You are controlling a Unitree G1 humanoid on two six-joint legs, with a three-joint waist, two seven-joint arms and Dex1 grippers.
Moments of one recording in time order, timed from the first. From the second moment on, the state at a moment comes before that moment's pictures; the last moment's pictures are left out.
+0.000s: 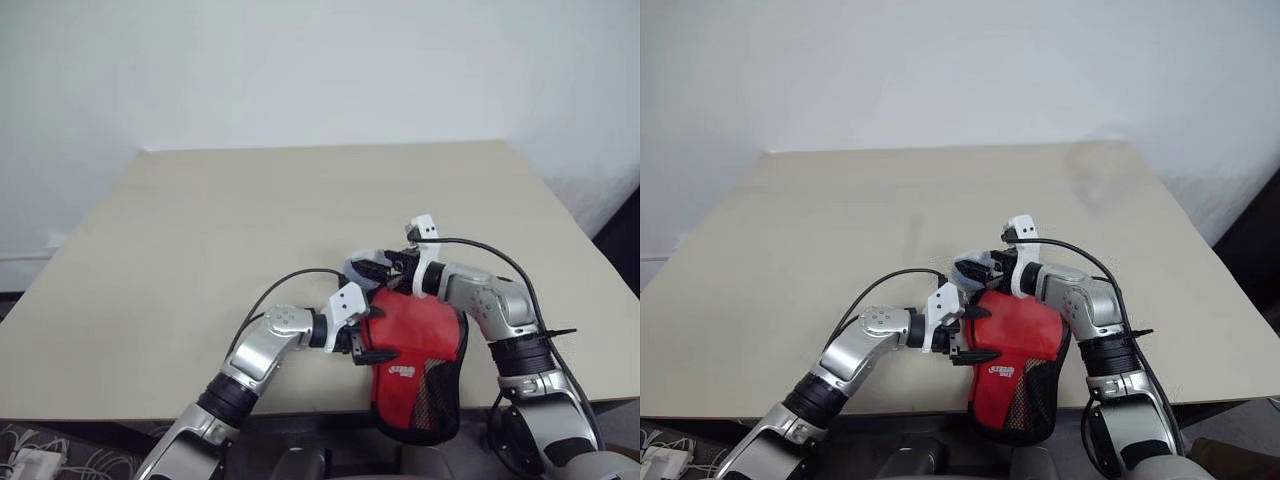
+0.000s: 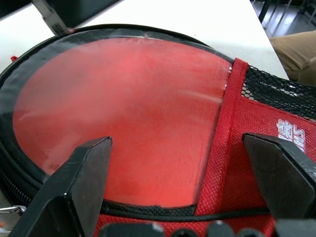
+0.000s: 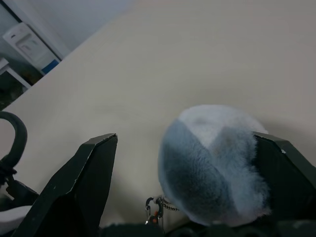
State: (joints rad) left arm -0.36 0.31 -0.45 0.10 -0.20 0.34 -0.96; right arm -0.56 -0.26 0.10 0.15 0.49 0.79 0.58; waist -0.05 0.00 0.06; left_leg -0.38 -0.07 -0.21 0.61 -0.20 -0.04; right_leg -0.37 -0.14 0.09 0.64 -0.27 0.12
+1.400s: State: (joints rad) left arm -0.37 0.29 -0.44 0.11 -0.17 0.37 -0.96; right arm -0.59 -0.28 -0.11 0.35 0.32 0.47 0.36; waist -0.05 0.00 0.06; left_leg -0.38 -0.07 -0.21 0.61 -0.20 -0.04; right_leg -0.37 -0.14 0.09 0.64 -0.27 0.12
